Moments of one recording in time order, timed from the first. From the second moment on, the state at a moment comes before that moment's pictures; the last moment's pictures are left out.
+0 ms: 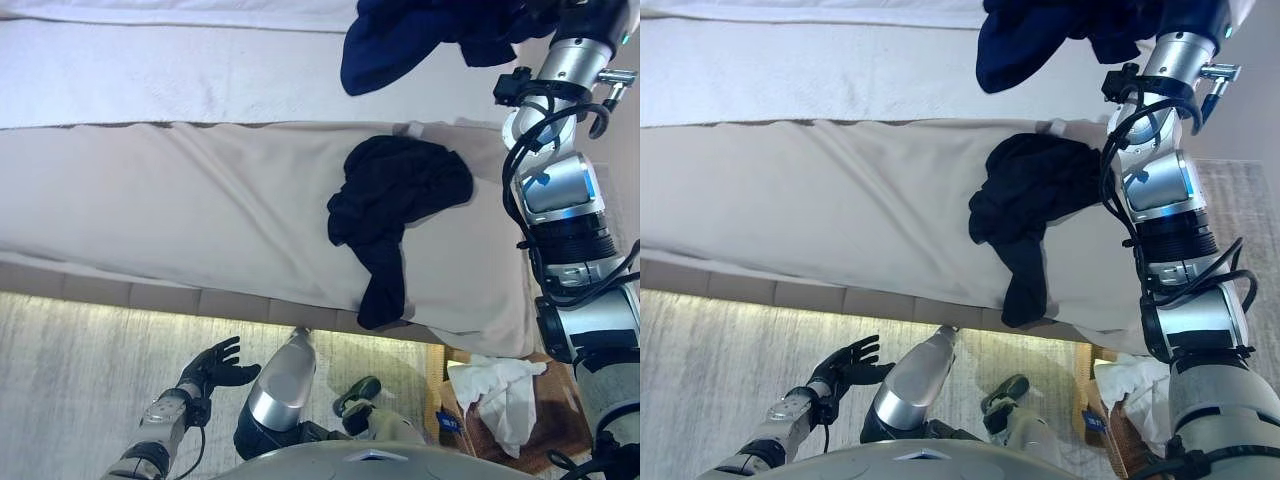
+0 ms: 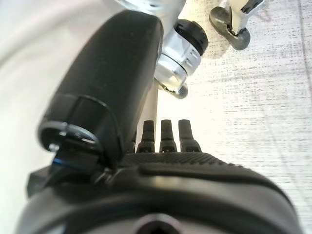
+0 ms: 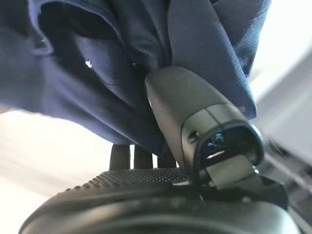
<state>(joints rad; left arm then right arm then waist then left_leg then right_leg) -0.03 0.35 -0.11 1.05 -0.24 -0.16 -0.21 -0.94 -0.62 0.12 0.17 -0.14 0.13 -0.72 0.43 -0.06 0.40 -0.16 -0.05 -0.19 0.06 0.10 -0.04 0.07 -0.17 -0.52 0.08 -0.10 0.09</state>
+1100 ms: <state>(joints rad) 0.00 0.32 -0.19 0.99 -0.12 0.06 -0.20 -0.35 -0.78 0.05 0.42 -0.03 0.35 -0.35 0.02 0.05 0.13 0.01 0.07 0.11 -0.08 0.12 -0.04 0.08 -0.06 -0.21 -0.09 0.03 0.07</state>
